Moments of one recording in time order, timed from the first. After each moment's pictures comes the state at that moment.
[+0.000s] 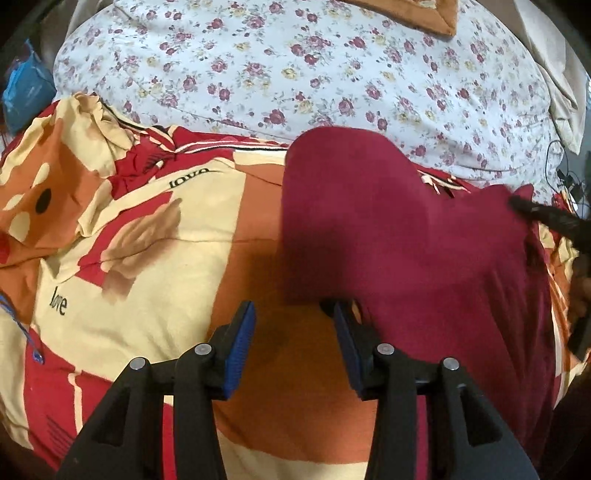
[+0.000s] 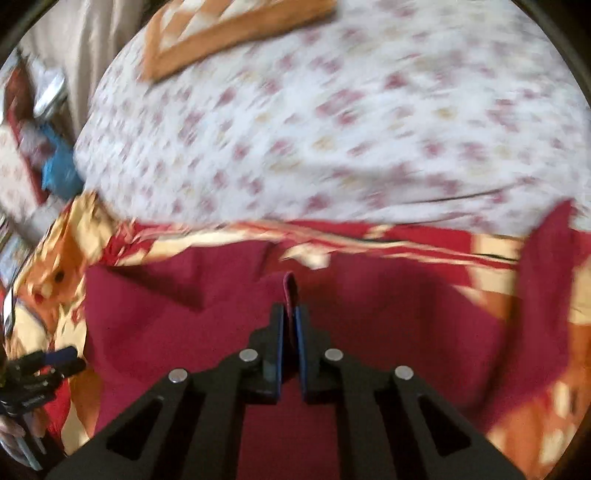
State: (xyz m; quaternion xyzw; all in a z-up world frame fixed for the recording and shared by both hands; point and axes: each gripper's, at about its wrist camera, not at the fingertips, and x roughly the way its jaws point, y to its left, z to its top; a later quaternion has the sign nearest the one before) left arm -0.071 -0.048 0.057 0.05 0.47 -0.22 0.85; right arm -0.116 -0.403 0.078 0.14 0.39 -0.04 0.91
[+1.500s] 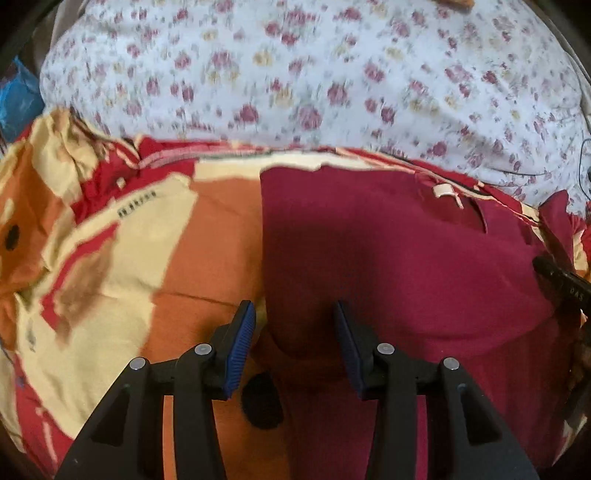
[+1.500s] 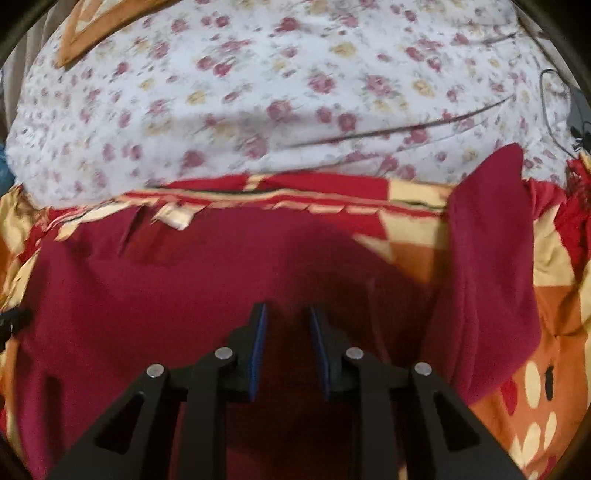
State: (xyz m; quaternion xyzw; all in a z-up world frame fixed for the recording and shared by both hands) left arm -0.019 -0.132 0.028 0.07 0.49 -0.17 0.85; right arm -0.116 -0.470 0.012 0.12 0.45 -0.14 0.87
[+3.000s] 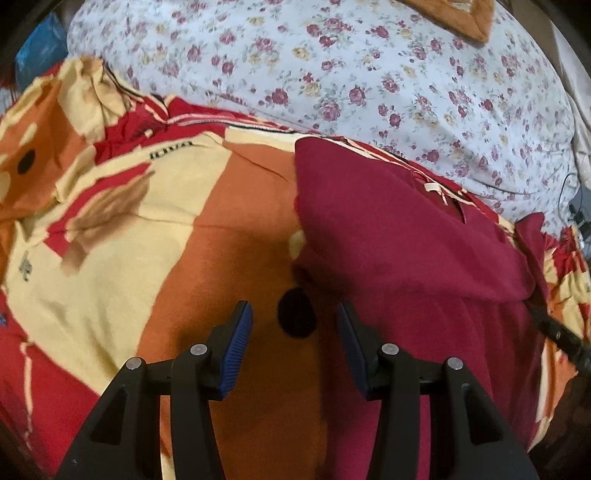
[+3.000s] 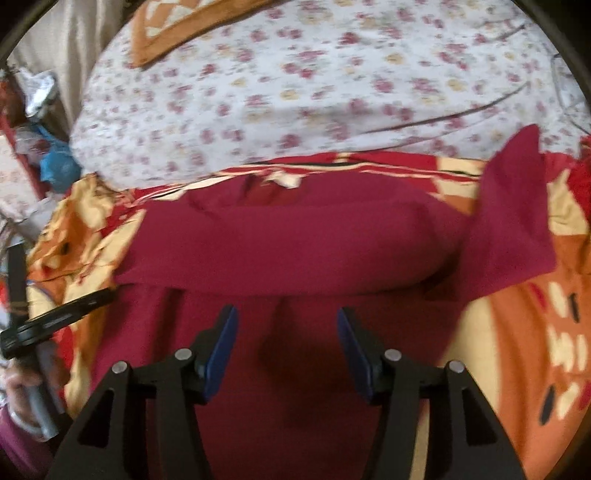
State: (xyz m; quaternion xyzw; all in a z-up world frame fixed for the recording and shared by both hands) left arm -0.054 -0.076 0.034 -0.01 0.51 -0.20 0.84; right arm -0.193 -0.392 0.054 0.18 0.44 -0.01 0.88
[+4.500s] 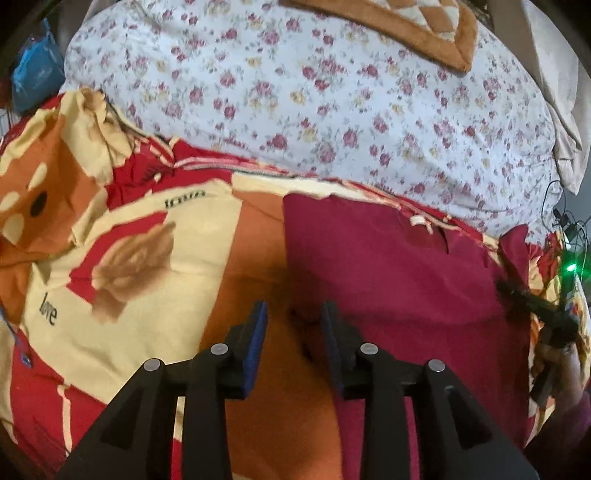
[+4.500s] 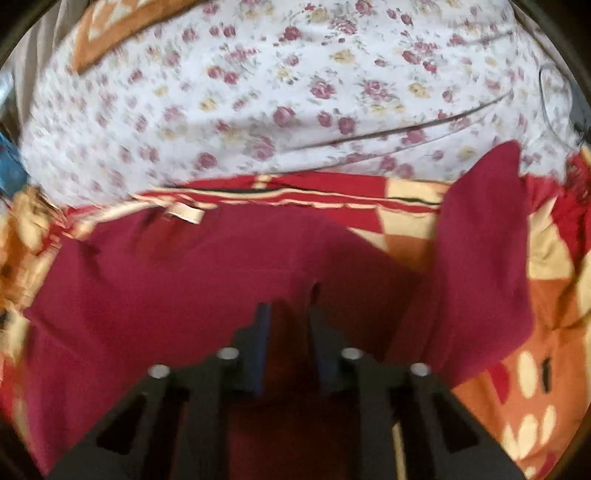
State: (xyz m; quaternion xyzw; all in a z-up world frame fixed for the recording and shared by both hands) left arm -0.049 -0.054 0.079 -0.01 0.46 -0.22 0.86; right arm -0.133 -0.467 0.025 0.11 0.45 -0.13 0.88
